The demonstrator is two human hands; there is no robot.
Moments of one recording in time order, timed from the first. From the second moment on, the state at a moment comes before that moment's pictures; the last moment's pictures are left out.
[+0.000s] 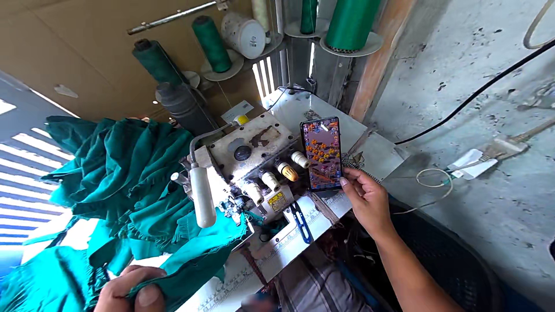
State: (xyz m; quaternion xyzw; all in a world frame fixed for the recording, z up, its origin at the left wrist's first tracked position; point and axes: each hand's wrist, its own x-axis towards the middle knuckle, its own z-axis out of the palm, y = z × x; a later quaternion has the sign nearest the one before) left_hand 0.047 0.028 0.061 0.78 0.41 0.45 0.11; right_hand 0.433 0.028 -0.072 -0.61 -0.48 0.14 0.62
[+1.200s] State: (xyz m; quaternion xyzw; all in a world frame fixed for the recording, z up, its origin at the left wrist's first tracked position) left_hand 0.054 -0.005 0.010 0.84 0.43 0.31 0.14; right_hand 0.372 0.006 -0.058 -0.59 -0.65 0.05 0.47
